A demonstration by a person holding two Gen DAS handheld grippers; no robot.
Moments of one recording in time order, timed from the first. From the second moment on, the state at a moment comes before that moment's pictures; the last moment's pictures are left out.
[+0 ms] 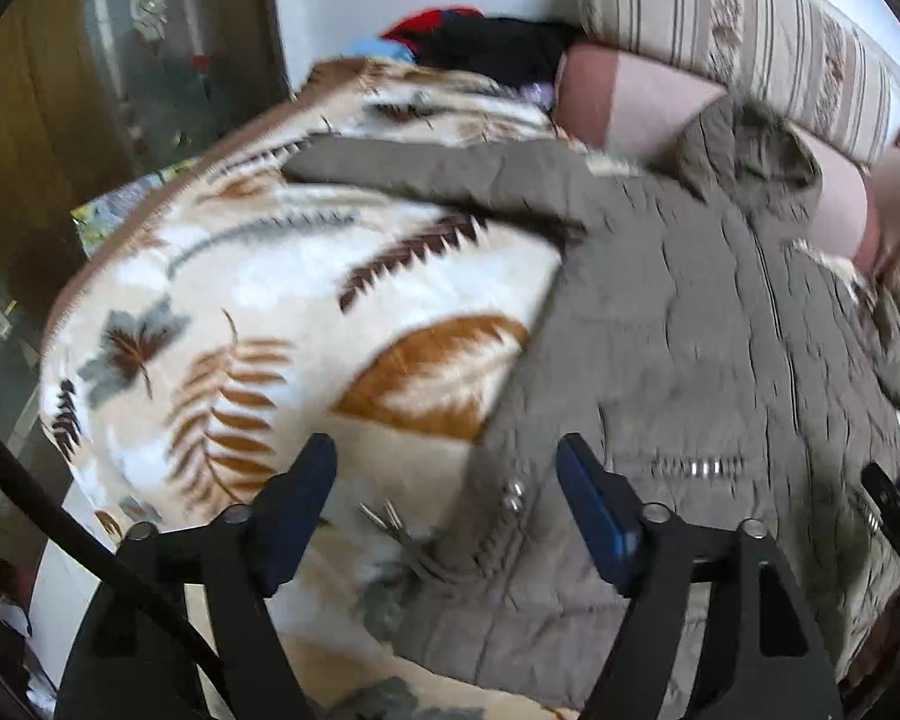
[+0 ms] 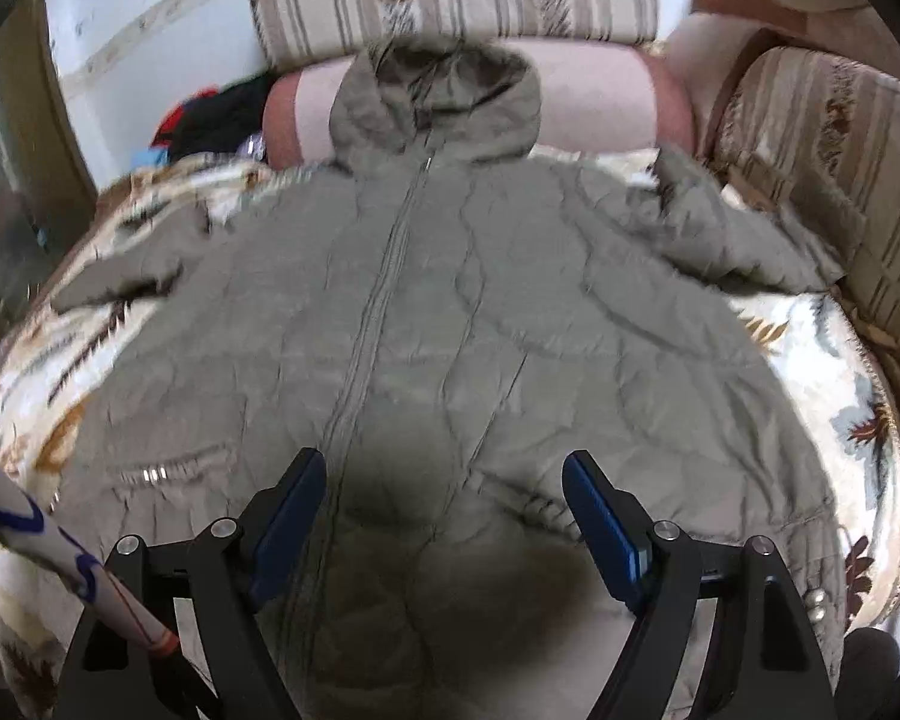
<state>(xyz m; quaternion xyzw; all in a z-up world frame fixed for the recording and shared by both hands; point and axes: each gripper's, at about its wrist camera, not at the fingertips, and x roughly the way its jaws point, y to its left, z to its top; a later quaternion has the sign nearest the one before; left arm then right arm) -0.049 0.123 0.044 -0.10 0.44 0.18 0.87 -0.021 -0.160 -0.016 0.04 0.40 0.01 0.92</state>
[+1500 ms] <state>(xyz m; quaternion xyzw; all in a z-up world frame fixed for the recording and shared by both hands) 0.100 0.298 0.027 -0.14 0.43 0.25 0.86 0.038 -0.052 -0.002 -0.11 0.45 0.09 0.88</state>
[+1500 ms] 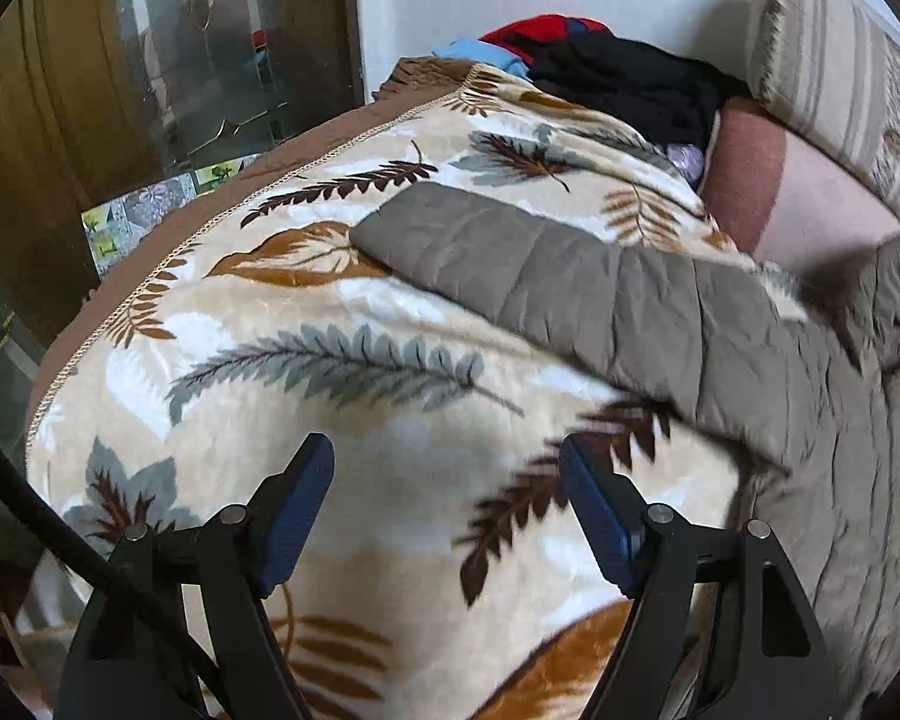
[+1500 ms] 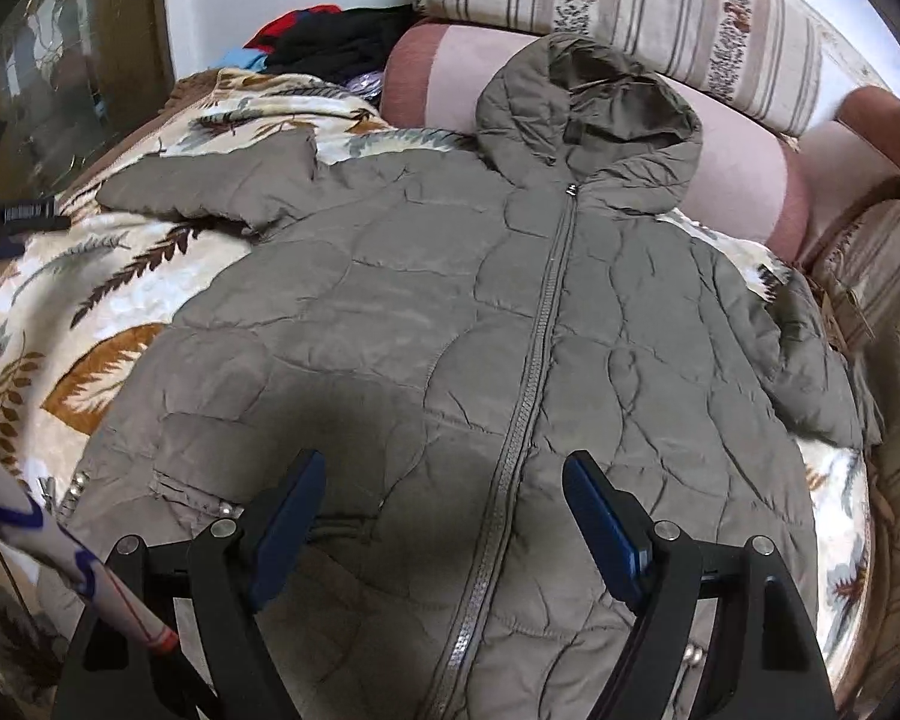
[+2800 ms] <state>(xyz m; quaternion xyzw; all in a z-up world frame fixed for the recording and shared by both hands) 0.243 0.469 -0.060 -0.39 0.41 0.18 0.81 0.065 -0.073 -0.052 -0.11 0.49 0.04 0.86</state>
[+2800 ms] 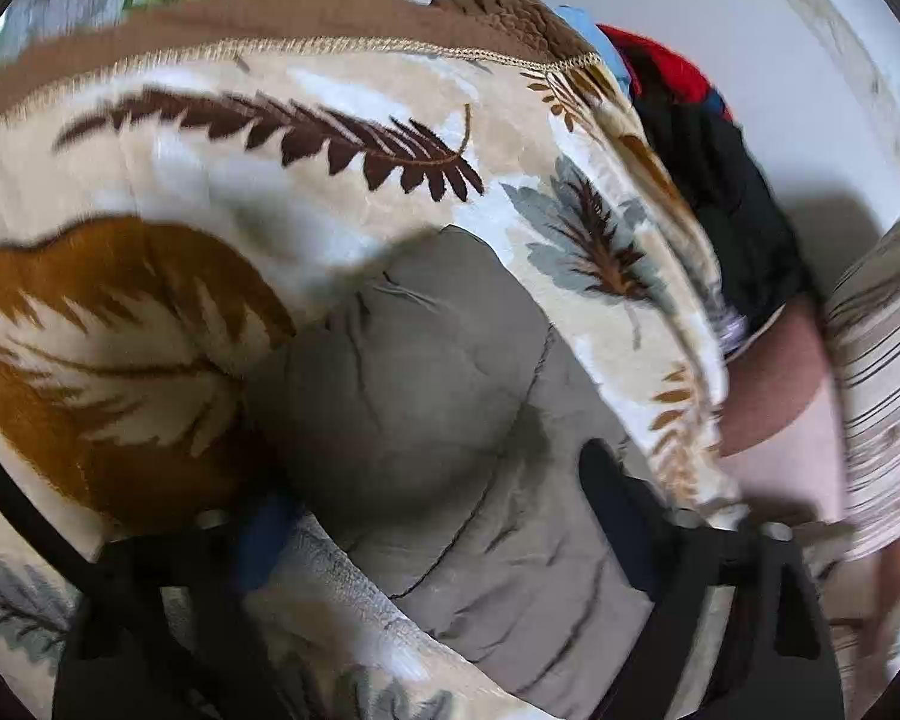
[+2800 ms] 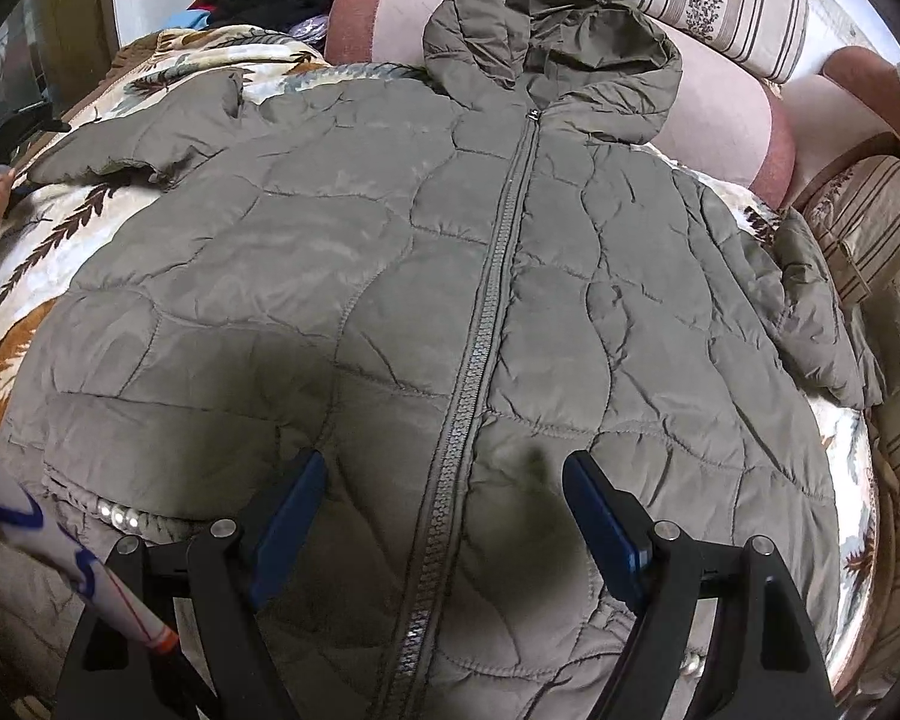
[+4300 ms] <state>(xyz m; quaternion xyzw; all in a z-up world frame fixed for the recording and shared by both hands) 0.055 0.045 0.036 -0.03 0.44 0.02 0.90 0.032 -0.208 -0.015 0.12 0.47 0.05 0.87</state>
